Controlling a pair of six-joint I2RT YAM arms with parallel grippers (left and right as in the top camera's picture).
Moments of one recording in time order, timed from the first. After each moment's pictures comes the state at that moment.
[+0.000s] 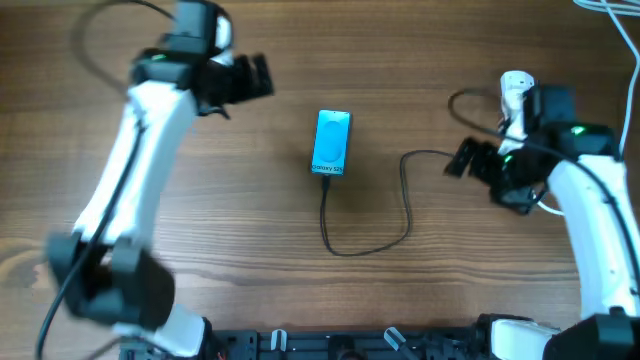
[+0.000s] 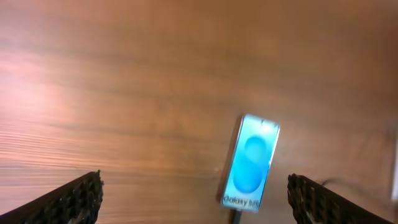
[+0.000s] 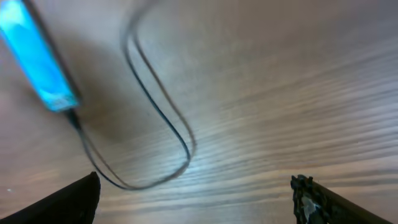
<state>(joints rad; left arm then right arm) -0.14 1.74 1.63 -0.92 0.14 -0.38 -0.09 1.43 1.21 -1.20 -0.26 0.39</state>
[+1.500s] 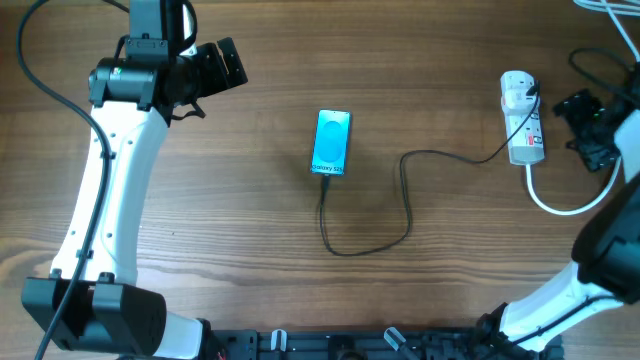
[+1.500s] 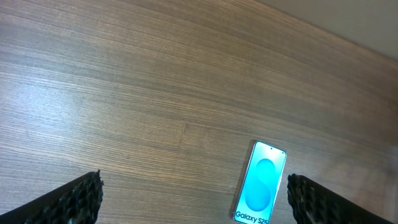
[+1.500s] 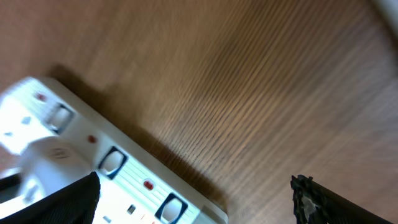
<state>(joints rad) -0.09 1.64 1.64 -0.93 0.06 -0.39 -0.50 1.97 1.40 -0.63 -0.07 0.53</state>
